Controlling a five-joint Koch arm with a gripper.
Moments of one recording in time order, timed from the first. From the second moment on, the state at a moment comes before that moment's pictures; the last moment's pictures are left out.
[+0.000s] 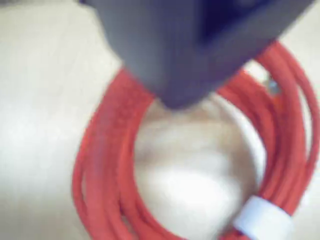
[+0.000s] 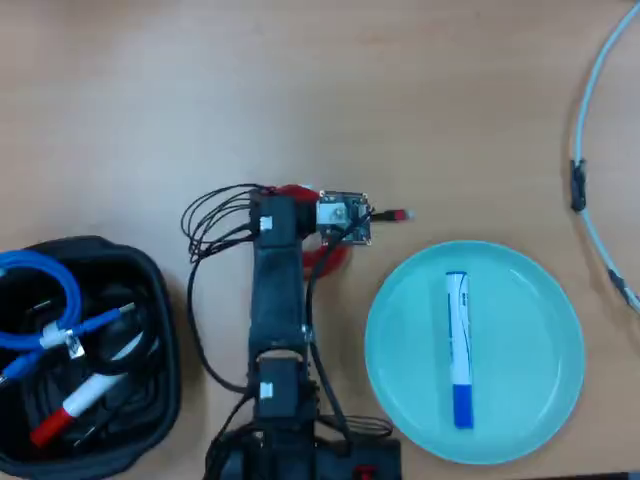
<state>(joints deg) 88.9 91.7 87.8 82.9 47.8</state>
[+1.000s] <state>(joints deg) 106.3 124.1 87.8 89.6 32.9</state>
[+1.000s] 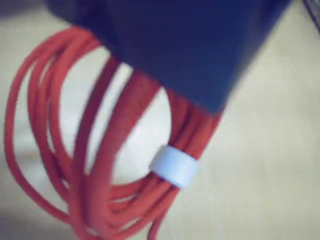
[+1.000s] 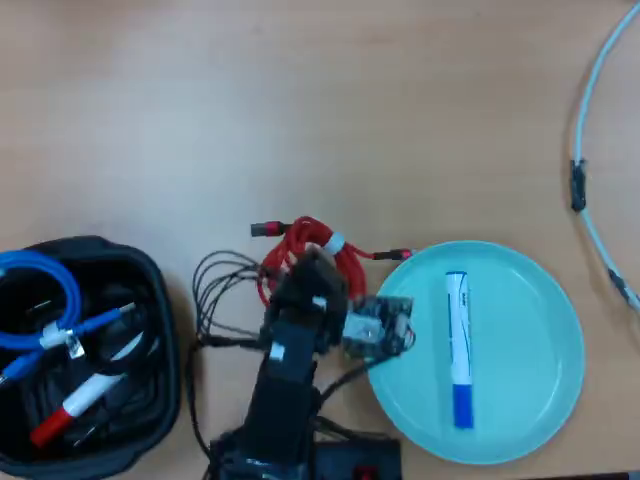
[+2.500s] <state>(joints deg) 149.2 130.1 102.9 80.4 22.9</state>
